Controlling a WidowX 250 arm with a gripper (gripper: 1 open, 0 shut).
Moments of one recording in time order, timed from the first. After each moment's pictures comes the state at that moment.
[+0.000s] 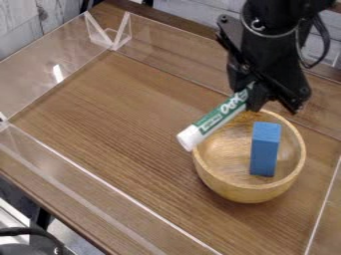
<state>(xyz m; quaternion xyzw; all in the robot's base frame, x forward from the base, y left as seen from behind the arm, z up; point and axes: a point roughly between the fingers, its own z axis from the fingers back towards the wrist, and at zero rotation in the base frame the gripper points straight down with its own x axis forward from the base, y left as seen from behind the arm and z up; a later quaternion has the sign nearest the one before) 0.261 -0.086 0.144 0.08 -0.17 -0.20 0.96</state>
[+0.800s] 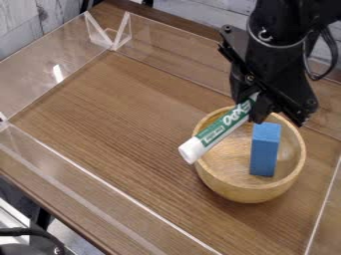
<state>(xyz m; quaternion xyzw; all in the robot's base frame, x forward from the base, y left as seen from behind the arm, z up) 0.252 -0.091 0.142 0.08 -0.16 -0.19 0.97</state>
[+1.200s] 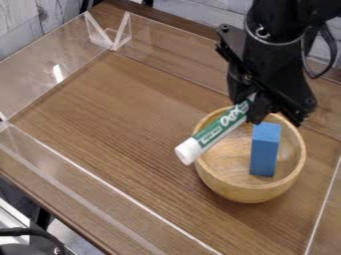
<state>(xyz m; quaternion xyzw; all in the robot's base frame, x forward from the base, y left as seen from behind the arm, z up) 0.248 -0.085 0.146 0.07 -0.15 -0.18 0.97</state>
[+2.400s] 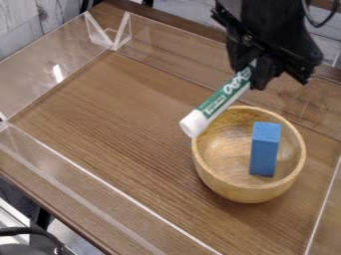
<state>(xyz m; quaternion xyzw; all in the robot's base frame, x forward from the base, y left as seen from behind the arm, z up) 0.262 -0.070 0.172 0.06 -0.18 -0.13 0.97</state>
